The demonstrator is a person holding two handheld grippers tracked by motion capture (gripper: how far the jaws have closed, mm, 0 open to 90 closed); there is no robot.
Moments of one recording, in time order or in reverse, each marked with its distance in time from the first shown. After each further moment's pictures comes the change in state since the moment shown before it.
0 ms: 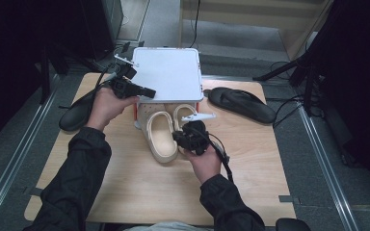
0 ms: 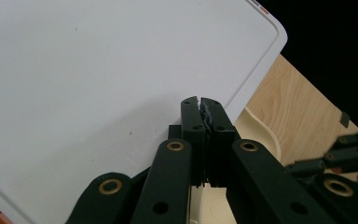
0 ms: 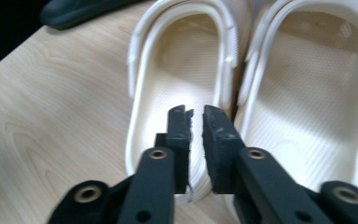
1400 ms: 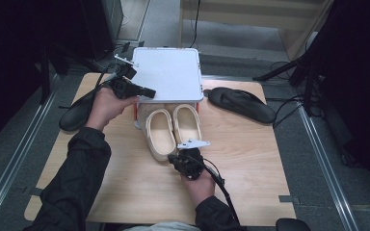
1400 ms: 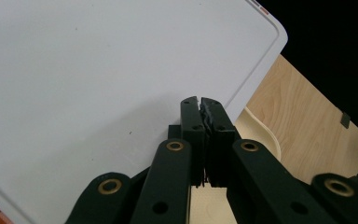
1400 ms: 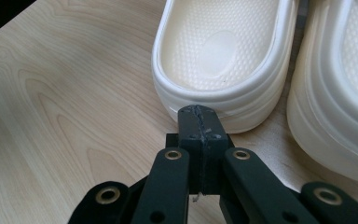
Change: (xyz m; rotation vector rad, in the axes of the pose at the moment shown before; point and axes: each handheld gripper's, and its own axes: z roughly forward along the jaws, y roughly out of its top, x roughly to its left) left arm 0.000 -0.001 0.000 -0.002 -0.001 0.004; right arm 0.014 -0.070 0.025 0.019 0.088 -0.004
